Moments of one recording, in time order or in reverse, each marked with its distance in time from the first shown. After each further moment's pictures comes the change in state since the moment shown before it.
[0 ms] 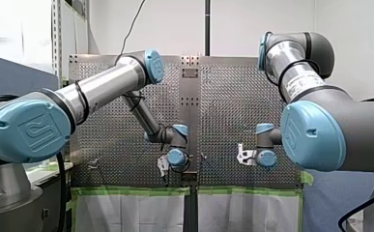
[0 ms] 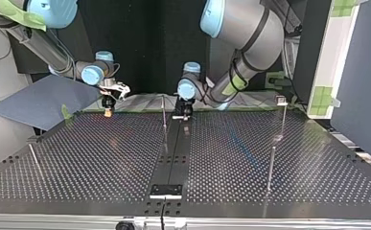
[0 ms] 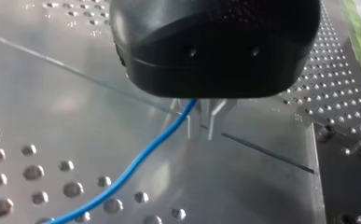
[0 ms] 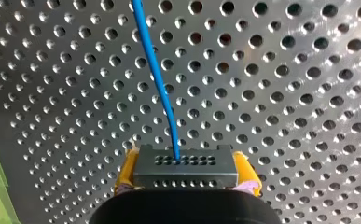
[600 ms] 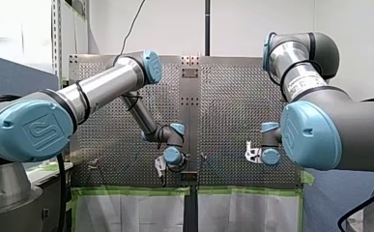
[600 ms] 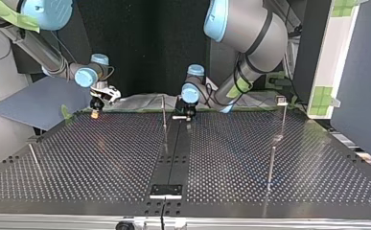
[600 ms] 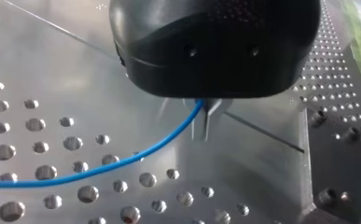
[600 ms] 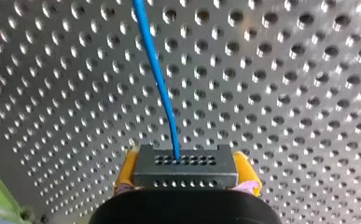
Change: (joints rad) left arm 0.029 0.000 0.009 -0.054 0.037 -0.035; right arm -0.040 0.002 -0.027 0.001 0.125 0.011
